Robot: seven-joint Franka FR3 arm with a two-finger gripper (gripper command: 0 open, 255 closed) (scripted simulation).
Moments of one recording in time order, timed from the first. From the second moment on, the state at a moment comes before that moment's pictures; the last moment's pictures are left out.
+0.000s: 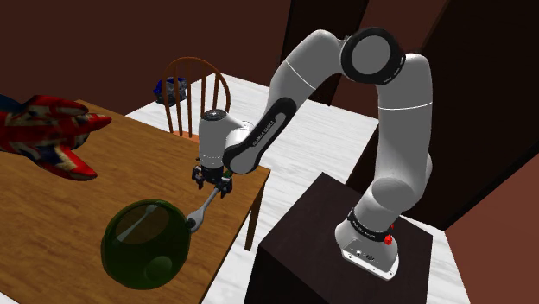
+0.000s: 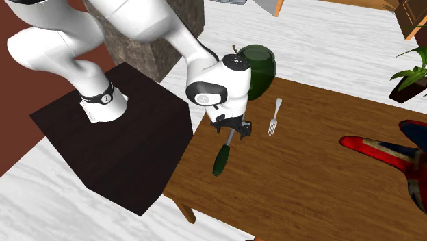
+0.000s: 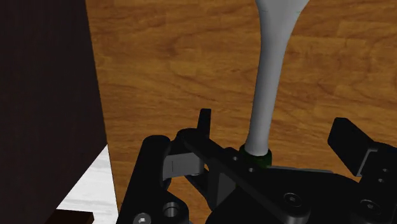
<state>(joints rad) -0.08 0.49 0.46 -2.20 -0.44 2.63 1.97</state>
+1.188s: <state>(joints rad) -0.06 0.52 0.44 -2.19 -0.47 2.65 1.99</state>
